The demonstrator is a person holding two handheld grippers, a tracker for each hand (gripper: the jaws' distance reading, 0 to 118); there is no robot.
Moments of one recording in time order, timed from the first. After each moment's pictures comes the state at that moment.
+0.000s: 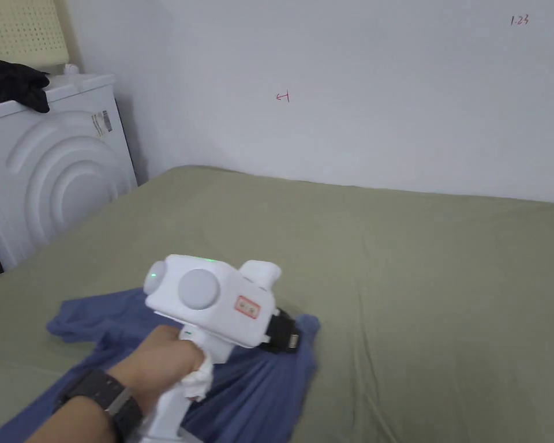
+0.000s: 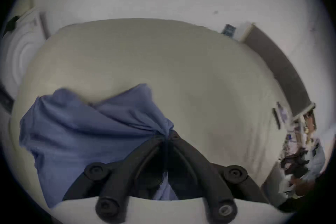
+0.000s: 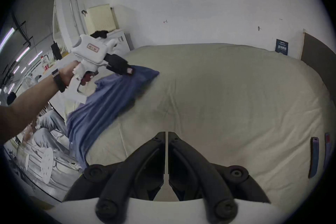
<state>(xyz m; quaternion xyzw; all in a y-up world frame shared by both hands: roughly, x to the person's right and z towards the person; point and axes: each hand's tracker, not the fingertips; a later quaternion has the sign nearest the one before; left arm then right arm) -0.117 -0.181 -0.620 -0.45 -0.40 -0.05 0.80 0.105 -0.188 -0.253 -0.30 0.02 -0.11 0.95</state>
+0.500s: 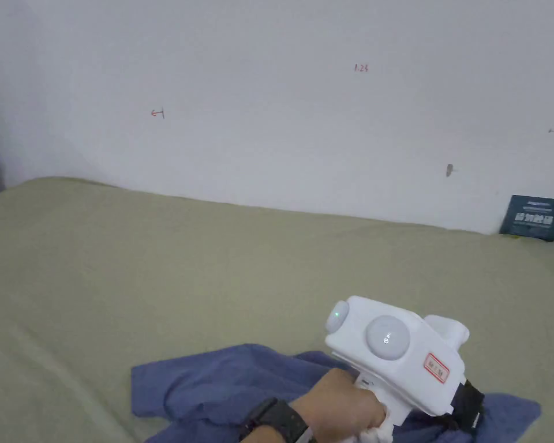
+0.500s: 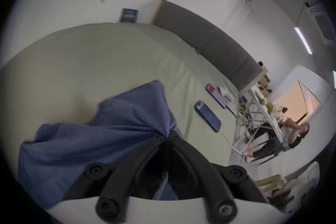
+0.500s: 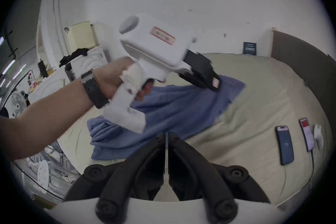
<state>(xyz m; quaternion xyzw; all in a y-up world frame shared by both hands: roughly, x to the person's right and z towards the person) 0.230 -0.179 -0.446 -0.43 -0.64 -0.10 0.63 0.178 -0.149 -0.159 -0.27 -0.09 -0.13 0.95</state>
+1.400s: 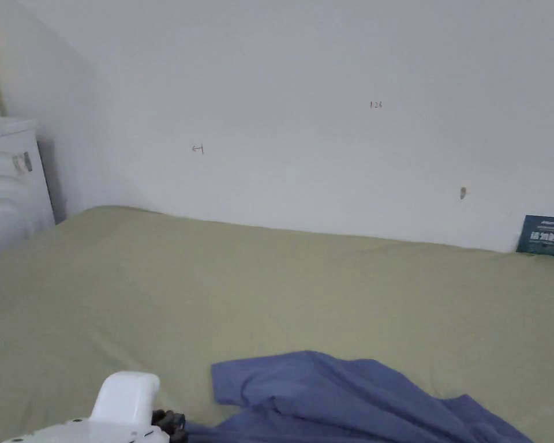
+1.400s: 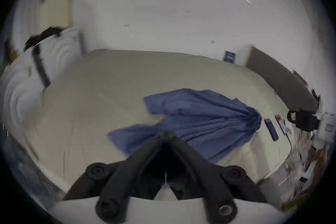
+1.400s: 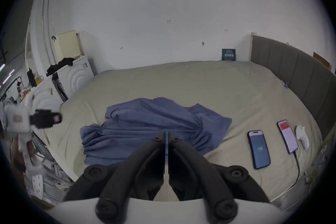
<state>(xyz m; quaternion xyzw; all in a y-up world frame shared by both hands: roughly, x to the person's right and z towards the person) -0.168 -0.138 -0.308 -0.33 -0.21 0.00 0.92 0.215 -0.131 -0.137 -0.26 -0.14 -0.12 0.95</state>
